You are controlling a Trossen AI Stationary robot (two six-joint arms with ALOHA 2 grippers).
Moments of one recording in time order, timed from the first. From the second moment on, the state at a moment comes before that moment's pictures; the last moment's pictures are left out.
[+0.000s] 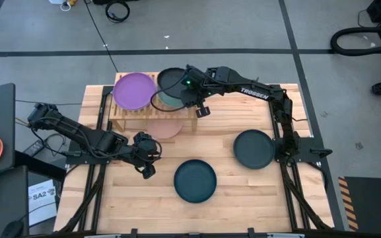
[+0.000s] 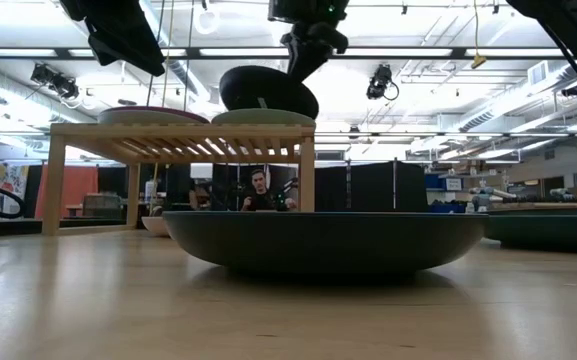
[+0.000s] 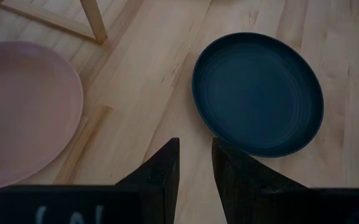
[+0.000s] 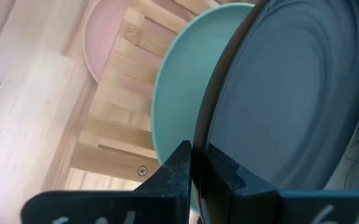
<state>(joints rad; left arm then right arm) -0.40 1.21 0.97 -0.65 -0.40 -0.66 -0.26 2.03 2.23 -1.20 0.13 -0.71</state>
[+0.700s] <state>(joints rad) -0.40 1.21 0.97 -0.65 -0.40 -0.66 -0.26 2.03 2.23 -1.19 0.14 -0.71</state>
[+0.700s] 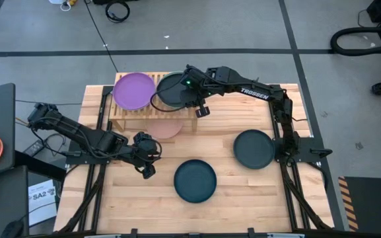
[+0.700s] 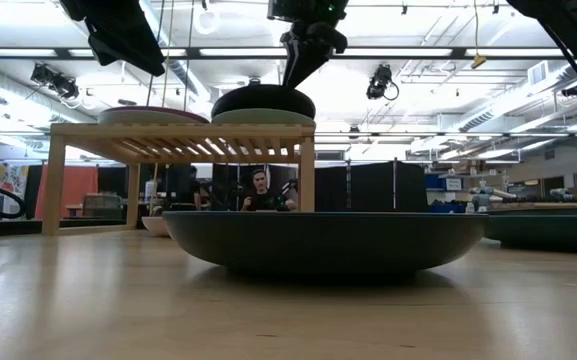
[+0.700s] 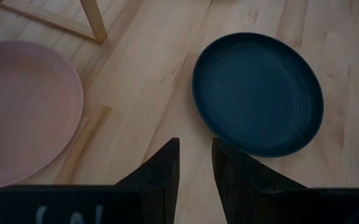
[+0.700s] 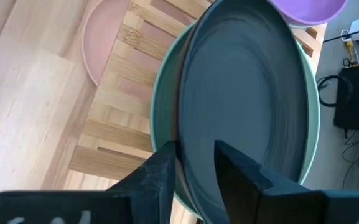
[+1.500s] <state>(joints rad) -0.40 1.21 0.96 -0.65 -0.40 -0.66 -0.23 2.03 2.23 -1.14 0.38 -0.71</state>
